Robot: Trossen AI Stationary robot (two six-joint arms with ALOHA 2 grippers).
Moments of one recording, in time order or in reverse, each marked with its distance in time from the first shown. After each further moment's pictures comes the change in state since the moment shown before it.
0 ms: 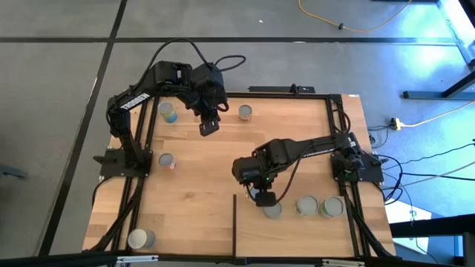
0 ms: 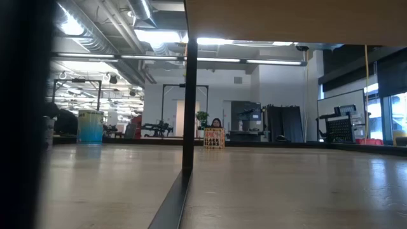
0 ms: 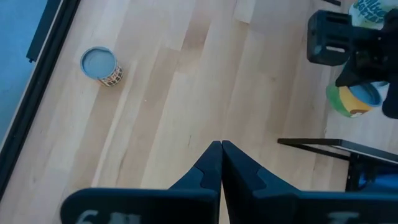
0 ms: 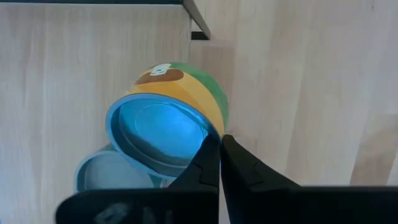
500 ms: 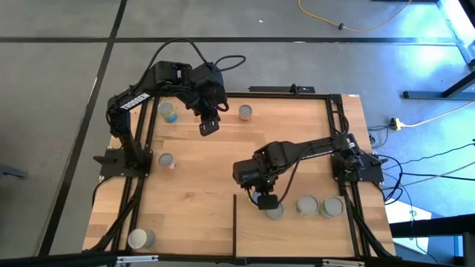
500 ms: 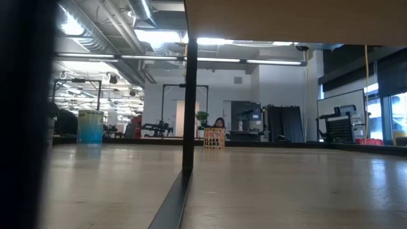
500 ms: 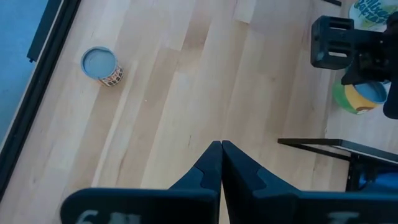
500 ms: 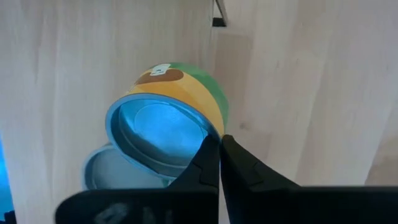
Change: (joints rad) left arm 0.000 0.000 0.000 0.000 -0.001 0.000; right arm 0.012 0.010 0.000 -0.022 -0.051 -0.023
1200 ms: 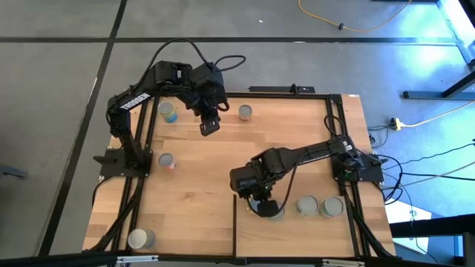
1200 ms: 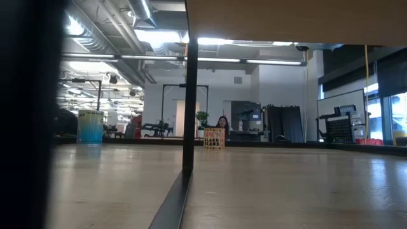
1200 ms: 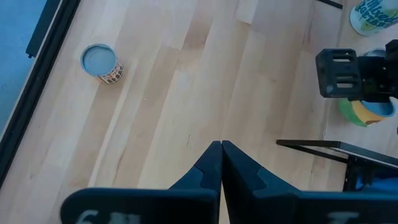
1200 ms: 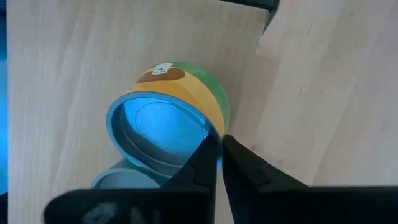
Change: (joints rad) left arm 0.000 0.000 -0.001 0.000 -0.001 -0.022; right arm 0.023 0.034 0.000 0.066 -0.036 -0.107
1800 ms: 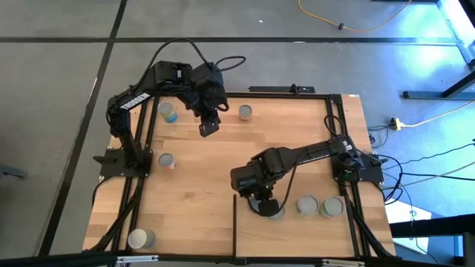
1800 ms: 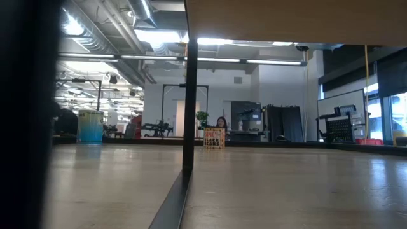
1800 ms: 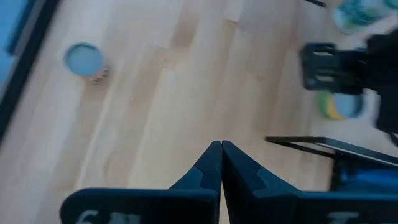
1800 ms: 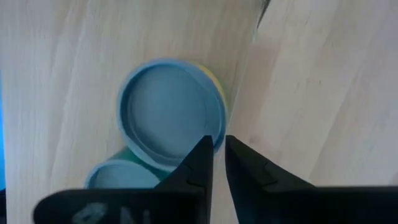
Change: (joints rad) left arm 0.000 0.000 0.000 0.000 0.063 0.001; right arm -0.001 0.000 0.000 -0.033 0.001 0.000
